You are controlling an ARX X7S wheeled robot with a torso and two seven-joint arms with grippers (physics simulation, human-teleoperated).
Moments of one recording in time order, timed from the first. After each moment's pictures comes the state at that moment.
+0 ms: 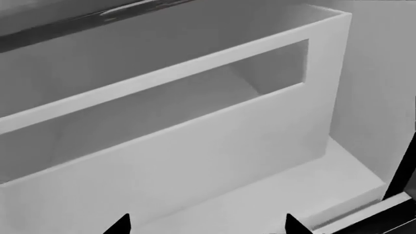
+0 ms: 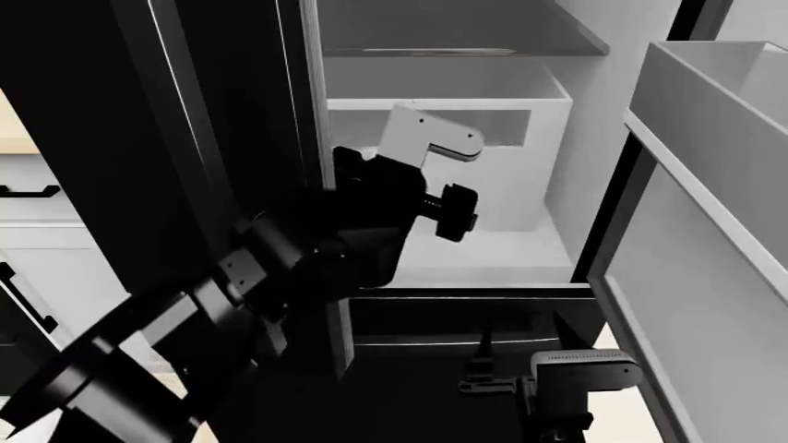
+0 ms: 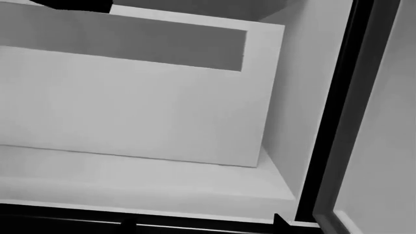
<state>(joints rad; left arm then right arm) -1.29 -0.09 1.02 -0.42 -1.09 -0.69 -0.64 0.10 0.25 -0.30 0.07 0.15 -0.07 0.30</state>
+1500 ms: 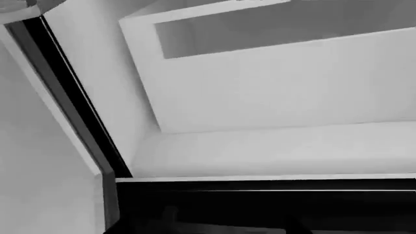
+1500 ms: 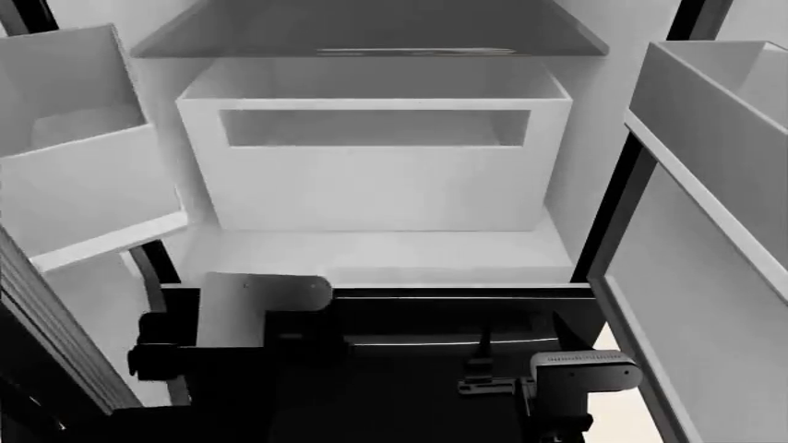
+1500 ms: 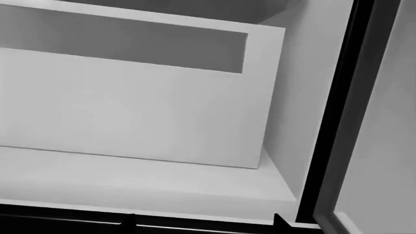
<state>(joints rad) -0.71 -0.65 0.84 0.65 -1.35 -0.67 -1.49 0.10 0.27 -0.33 0.06 0.17 -0.08 0.32</state>
